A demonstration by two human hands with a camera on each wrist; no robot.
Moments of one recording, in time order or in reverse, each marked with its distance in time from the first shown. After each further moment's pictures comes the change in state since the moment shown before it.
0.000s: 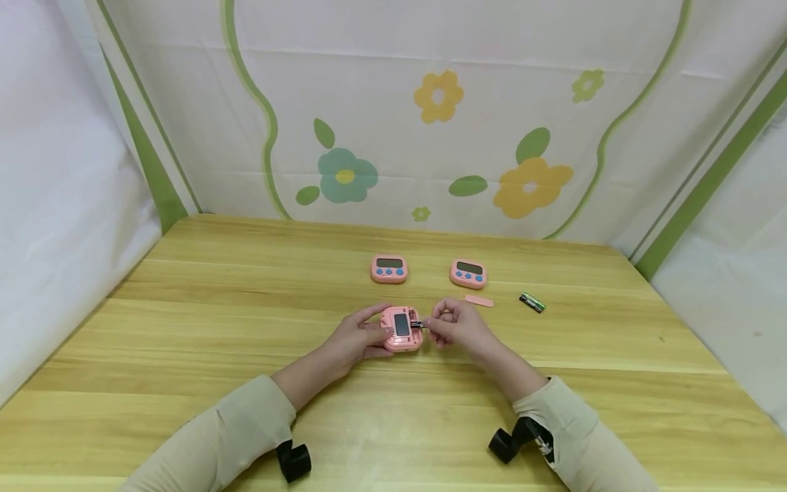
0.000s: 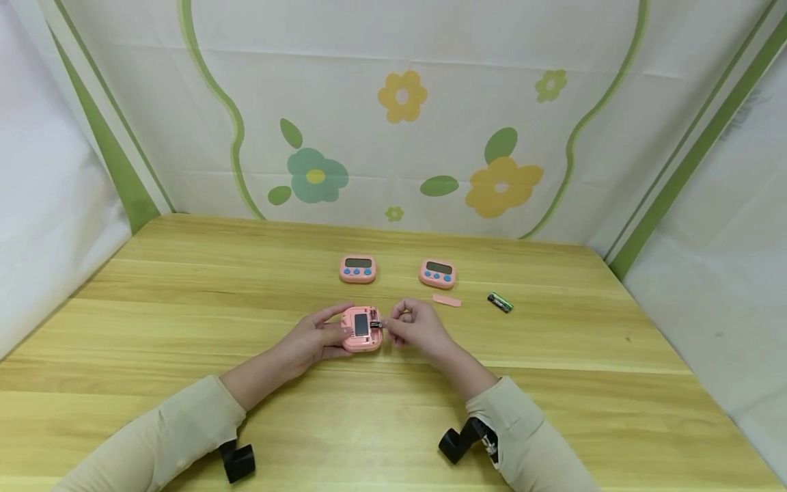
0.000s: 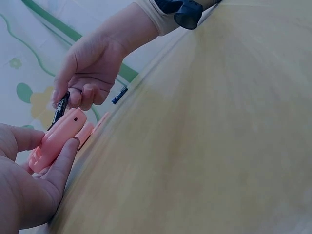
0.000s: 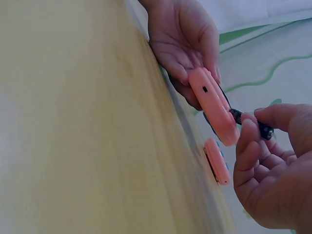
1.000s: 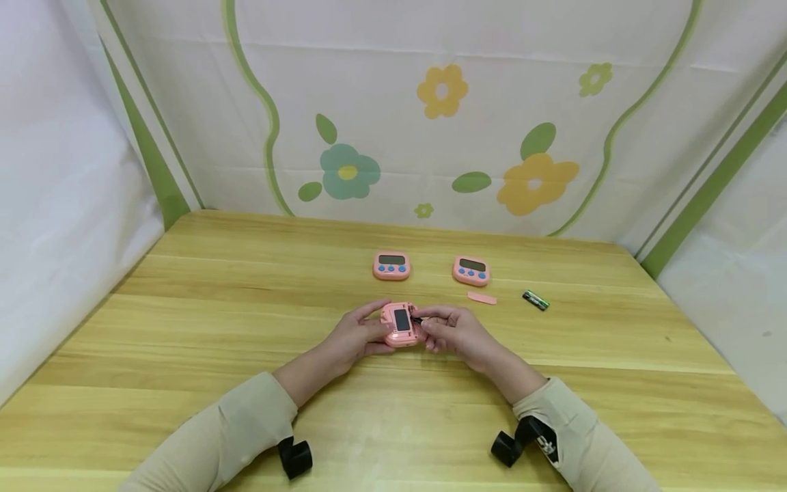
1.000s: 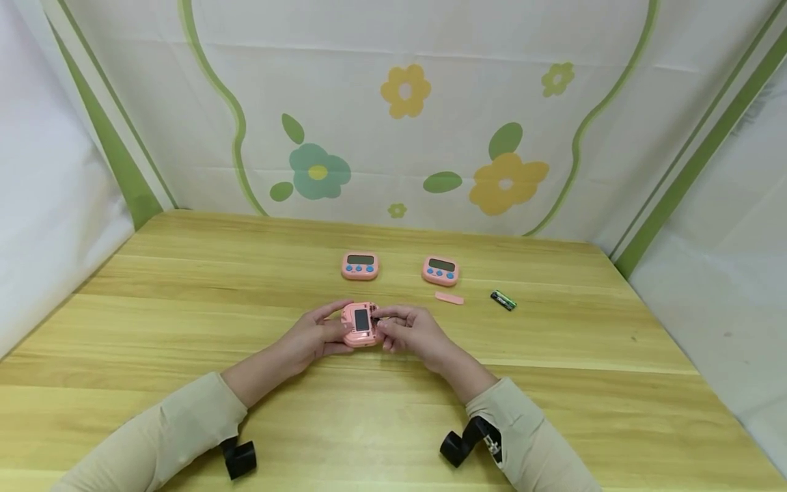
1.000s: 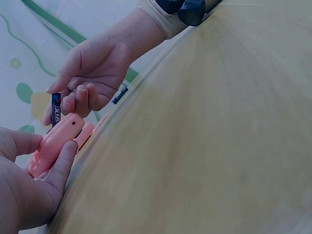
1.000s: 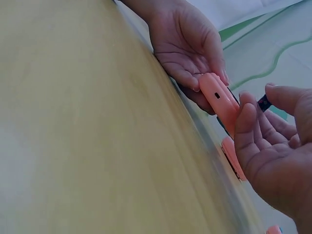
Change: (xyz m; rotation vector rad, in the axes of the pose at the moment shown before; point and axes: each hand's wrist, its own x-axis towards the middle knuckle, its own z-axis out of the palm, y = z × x) left_hand 0.001 0.000 0.001 -0.026 0.040 -0.014; right_hand -0.004 0.008 0.003 0.221 -0.201 -0.035
